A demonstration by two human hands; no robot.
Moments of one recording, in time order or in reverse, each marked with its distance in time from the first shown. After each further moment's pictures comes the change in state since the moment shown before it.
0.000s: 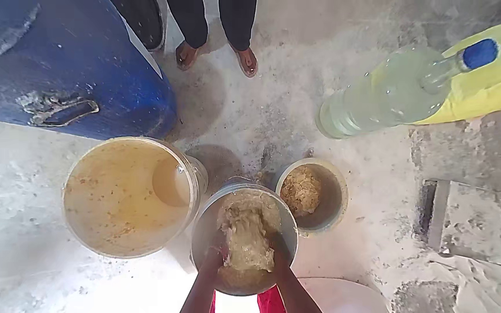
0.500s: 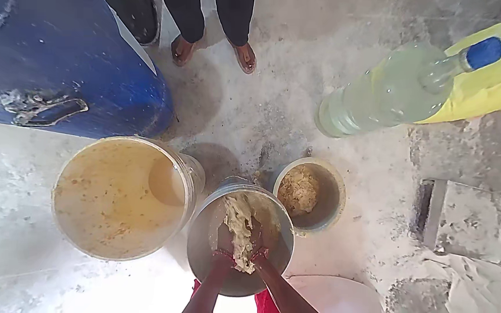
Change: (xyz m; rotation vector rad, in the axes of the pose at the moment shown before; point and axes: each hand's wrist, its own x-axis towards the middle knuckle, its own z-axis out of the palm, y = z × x) left_hand 0.011 0.038 0.026 -0.790 0.389 0.355; right_hand -0.028 -0.075 0.038 -0.085 -0.103 -0.331
